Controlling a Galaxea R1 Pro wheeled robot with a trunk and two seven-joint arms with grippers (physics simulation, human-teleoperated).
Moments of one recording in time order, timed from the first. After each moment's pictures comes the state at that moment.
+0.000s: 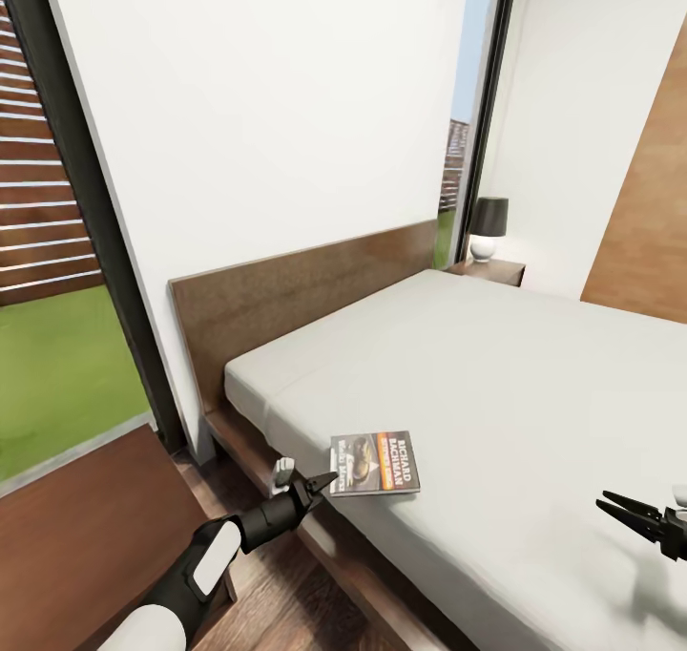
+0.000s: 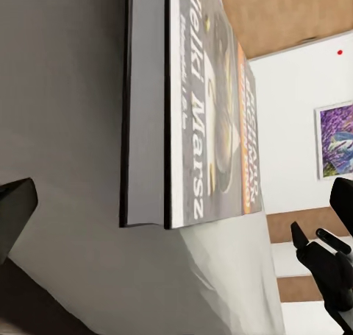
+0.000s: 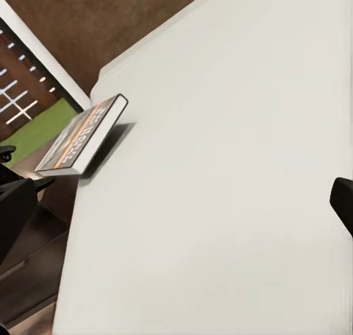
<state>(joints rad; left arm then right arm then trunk) -0.54 -0.07 0.01 -0.60 0.65 0.54 -0.72 -0.37 -0.70 -0.24 -0.61 -0.51 0.20 1.40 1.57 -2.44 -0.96</state>
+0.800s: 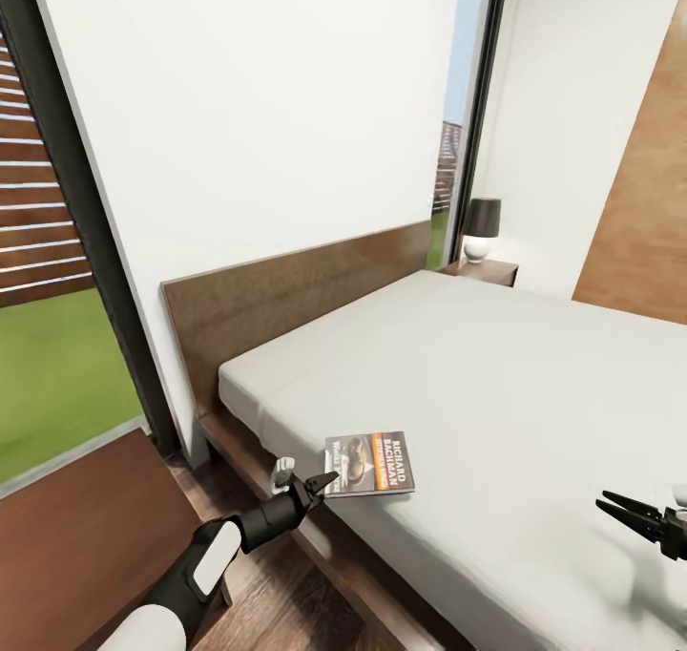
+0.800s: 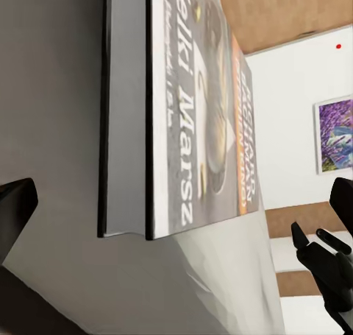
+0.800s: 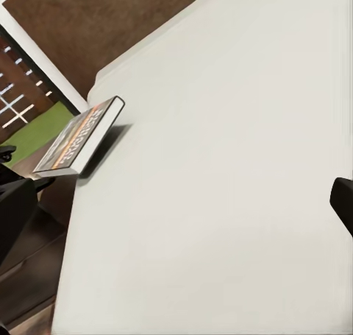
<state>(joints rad) -0.54 -0.07 0.01 -0.60 0.65 0.54 -0.72 -0.37 -0.70 -0.24 -0.61 -0.51 0.20 1.40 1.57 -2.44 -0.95</state>
